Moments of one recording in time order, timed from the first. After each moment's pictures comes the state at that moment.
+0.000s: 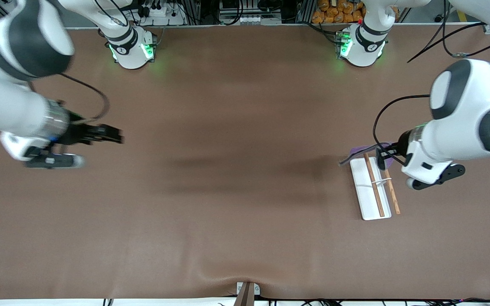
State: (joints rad) left arm -0.14 0.39 -0.09 -1.36 0.03 1.50 -0.54; right arm 0.11 0.22 0.03 -1.44 0.14 1.53 0.13
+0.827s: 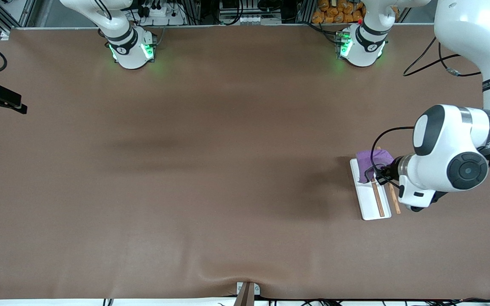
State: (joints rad) left arm -0.12 0.53 -0.07 -1.34 0.05 1.61 -0.76; right arm -0.01 0.05 -0.10 -1.46 0.02 1.41 -0.15
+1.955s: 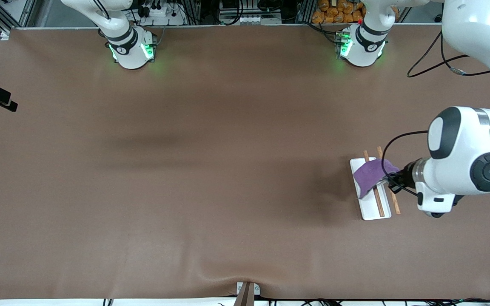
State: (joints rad) left arm -0.06 0.56 -0.06 -1.31 0.05 1.64 -0.82; right arm -0.06 0.04 -0.05 -1.43 0.02 1.41 -0.05
